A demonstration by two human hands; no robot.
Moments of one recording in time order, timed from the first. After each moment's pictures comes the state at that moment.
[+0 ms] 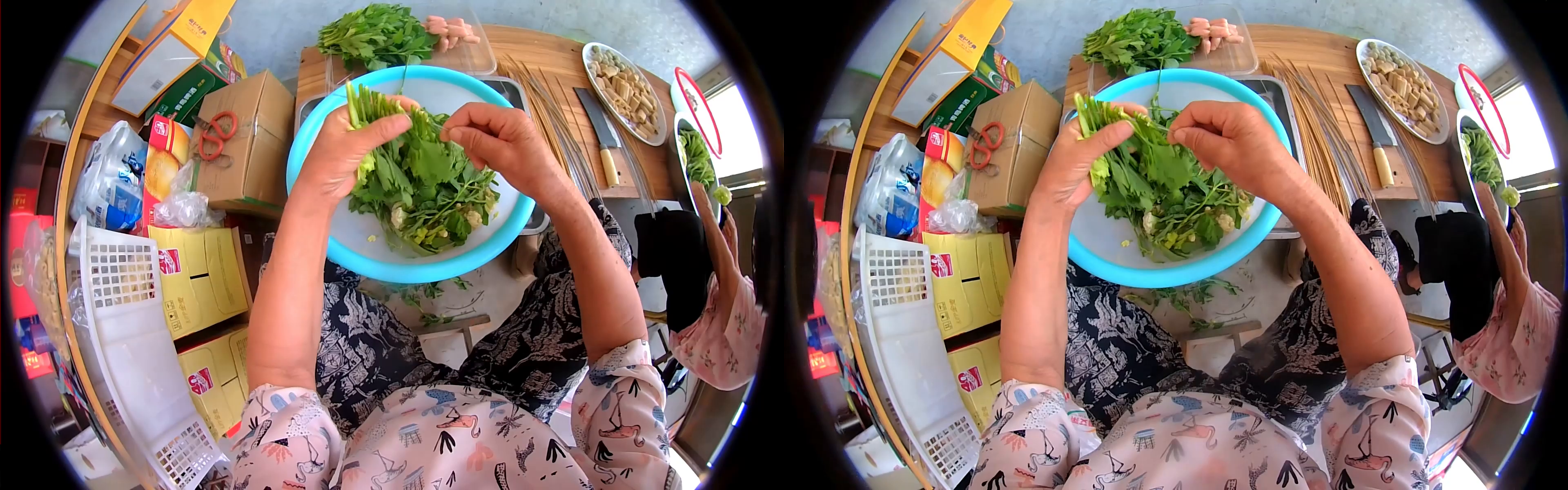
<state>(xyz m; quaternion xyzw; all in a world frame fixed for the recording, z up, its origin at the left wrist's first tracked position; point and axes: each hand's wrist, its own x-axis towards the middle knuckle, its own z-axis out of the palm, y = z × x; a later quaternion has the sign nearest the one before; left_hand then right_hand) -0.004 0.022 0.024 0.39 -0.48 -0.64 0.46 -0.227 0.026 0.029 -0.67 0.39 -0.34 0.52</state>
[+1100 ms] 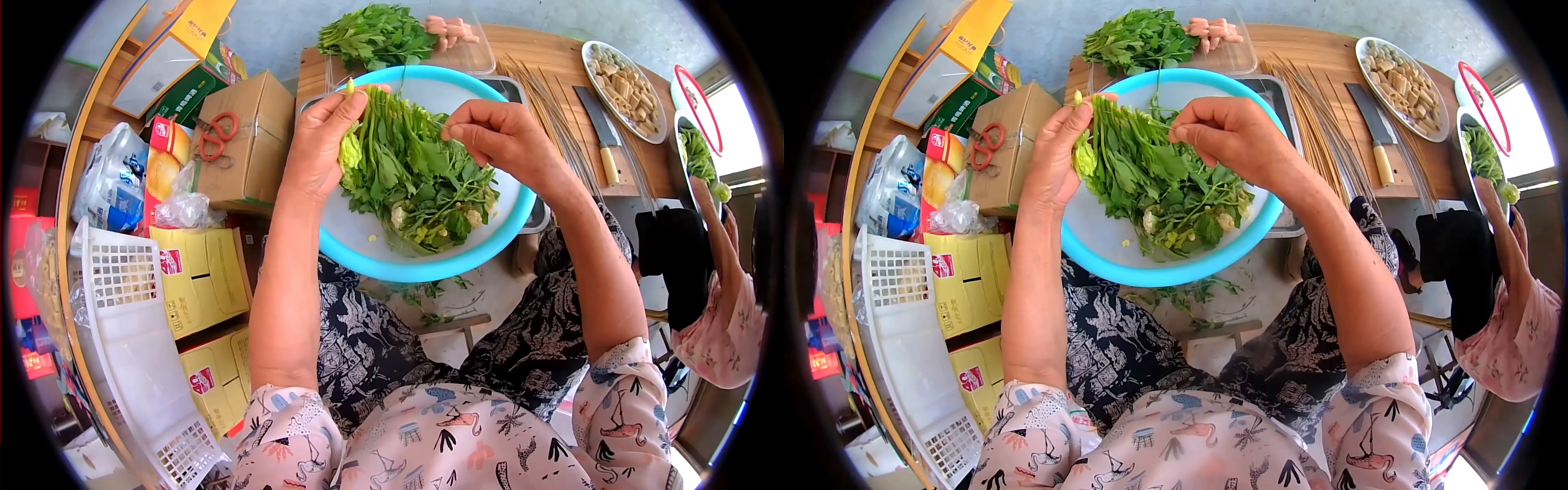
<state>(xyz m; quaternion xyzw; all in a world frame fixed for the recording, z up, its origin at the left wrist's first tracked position) 0.009 0.017 0.023 0.35 -0.47 -0.62 0.52 -0.234 0.020 0.032 -0.69 0.40 -0.31 0.52</state>
